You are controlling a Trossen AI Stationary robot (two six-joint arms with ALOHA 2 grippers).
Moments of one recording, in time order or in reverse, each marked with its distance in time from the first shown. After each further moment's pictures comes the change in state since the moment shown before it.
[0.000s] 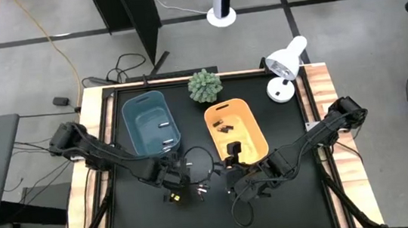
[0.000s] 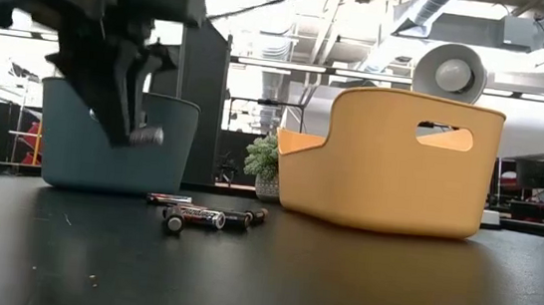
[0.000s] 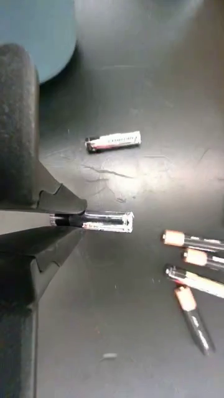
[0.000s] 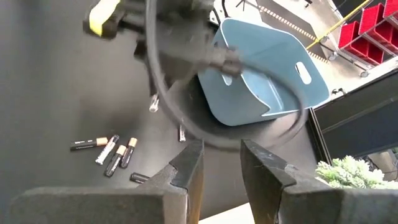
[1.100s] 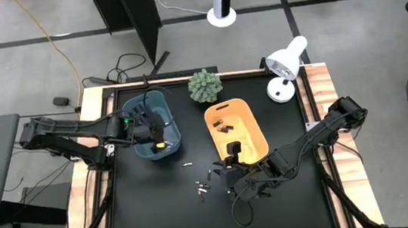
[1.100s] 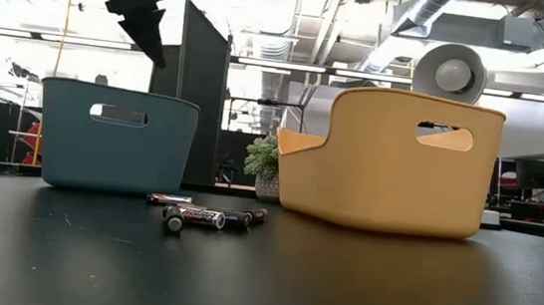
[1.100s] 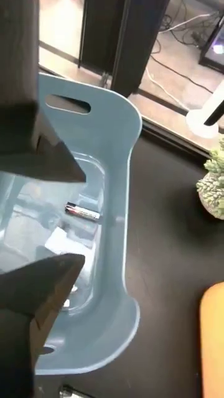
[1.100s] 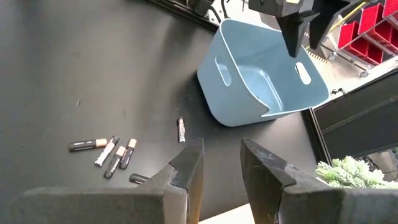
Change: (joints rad) left arm 0.341 -0.414 0.003 -0.292 -0.371 -0.056; right arm 0.000 0.000 0.000 0.006 0.000 -0.002
